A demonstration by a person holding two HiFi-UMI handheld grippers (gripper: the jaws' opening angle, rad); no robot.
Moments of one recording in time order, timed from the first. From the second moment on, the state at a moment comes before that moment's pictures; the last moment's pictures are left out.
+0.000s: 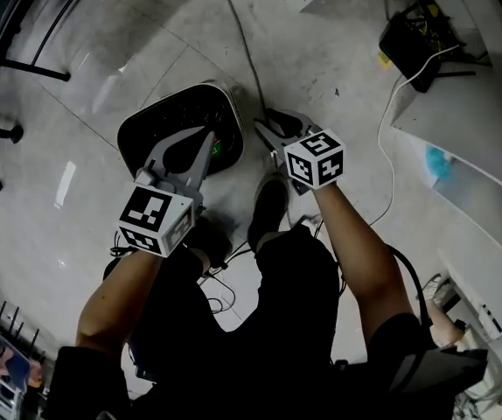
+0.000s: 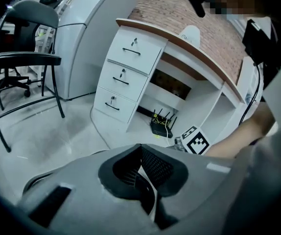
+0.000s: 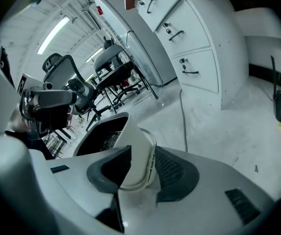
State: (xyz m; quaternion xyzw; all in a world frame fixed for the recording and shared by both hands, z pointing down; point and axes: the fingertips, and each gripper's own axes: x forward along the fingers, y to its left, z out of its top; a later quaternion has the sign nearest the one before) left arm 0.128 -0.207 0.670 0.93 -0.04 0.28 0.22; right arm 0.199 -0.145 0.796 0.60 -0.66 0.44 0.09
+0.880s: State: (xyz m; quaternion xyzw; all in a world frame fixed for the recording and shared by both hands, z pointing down) left arm 0.149 -0.246 0.696 0.95 -0.03 0.25 0.18; right arm 0.157 -0.154 0.913 0.48 -0.72 0.50 0.04
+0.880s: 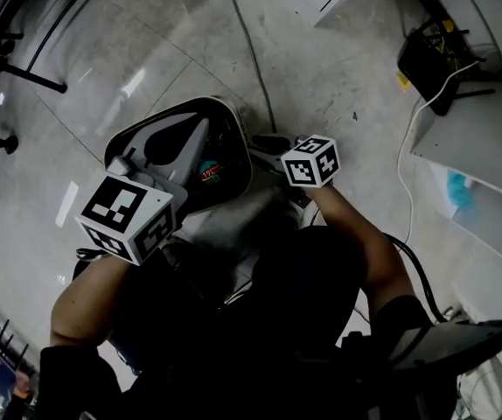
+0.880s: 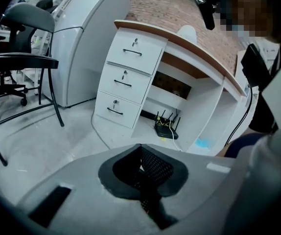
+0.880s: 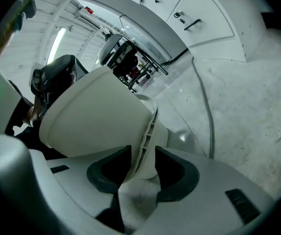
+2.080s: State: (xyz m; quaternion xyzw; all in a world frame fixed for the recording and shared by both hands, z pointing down) left arm 0.125 -0.253 0.688 0.96 -0.02 0.27 0.11; right arm 0.159 -0.138 0.893 0.47 -0.66 0.58 0.08
